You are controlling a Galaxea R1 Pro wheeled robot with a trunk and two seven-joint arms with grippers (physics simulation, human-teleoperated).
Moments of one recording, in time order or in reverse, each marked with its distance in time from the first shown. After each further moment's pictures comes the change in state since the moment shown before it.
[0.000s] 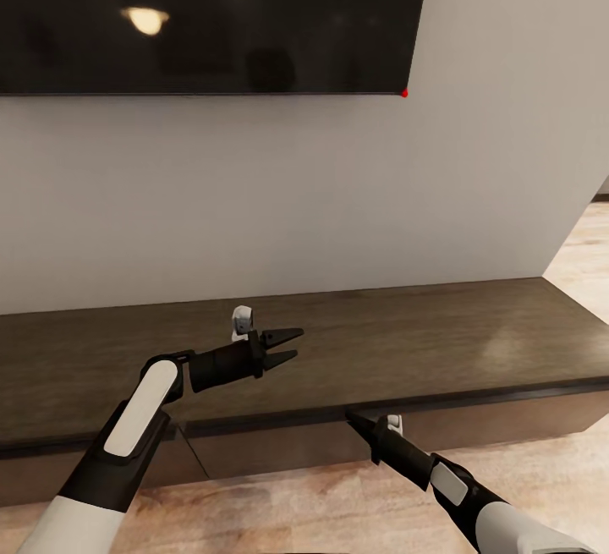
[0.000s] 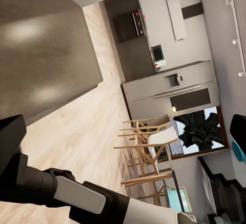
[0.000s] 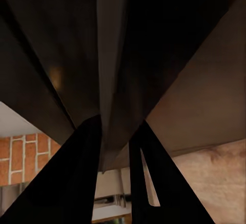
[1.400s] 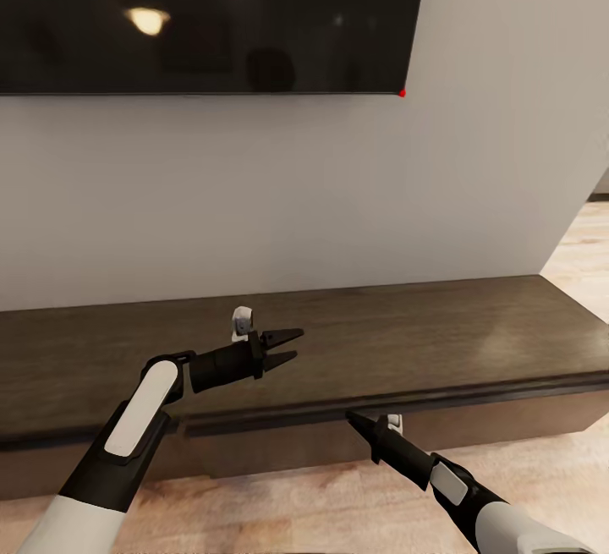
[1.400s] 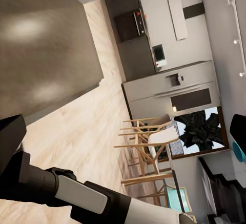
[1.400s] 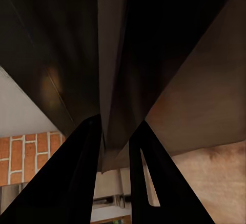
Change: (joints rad) left arm 0.000 0.000 0.000 0.007 -0.001 -0.001 0.001; right arm 0.000 0.001 -0.008 0.000 0.000 -0.006 -0.003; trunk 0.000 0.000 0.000
